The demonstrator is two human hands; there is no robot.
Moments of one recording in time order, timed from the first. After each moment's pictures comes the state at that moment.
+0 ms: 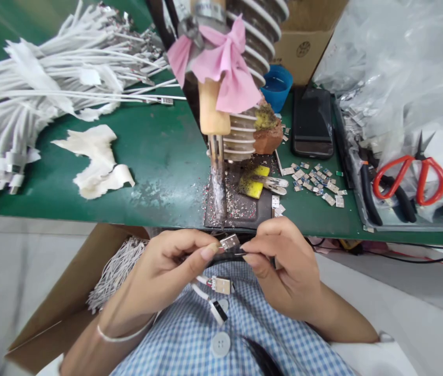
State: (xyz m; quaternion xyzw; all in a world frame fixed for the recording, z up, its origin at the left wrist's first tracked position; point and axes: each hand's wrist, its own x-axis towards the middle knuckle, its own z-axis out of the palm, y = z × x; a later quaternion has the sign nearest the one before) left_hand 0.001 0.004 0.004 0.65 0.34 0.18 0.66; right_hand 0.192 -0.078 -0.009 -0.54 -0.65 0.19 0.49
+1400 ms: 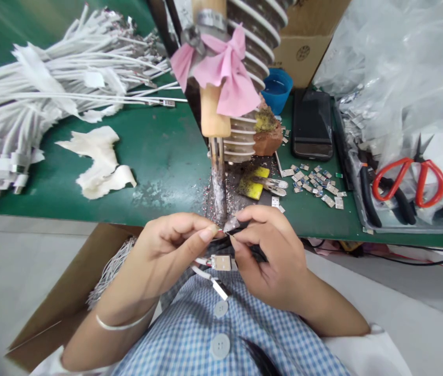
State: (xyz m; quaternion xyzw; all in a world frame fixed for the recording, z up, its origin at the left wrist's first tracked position) left_hand 0.009 0.015 0.014 0.64 0.38 0.21 0.63; right_hand 0.183 -0.062 -0.005 -0.56 -0.67 0.11 0.47
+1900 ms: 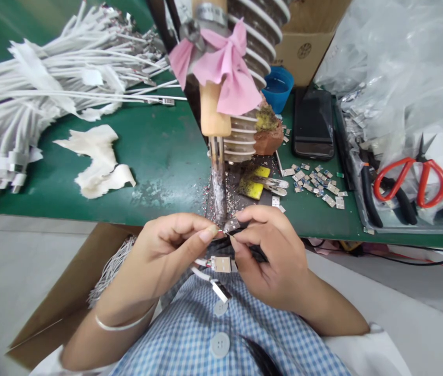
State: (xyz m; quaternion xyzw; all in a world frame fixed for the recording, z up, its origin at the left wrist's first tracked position) left_hand 0.010 0.015 0.016 0.64 0.38 0.21 0.63; right_hand 0.183 -0.061 -0.006 -0.56 -0.67 0.11 0.47
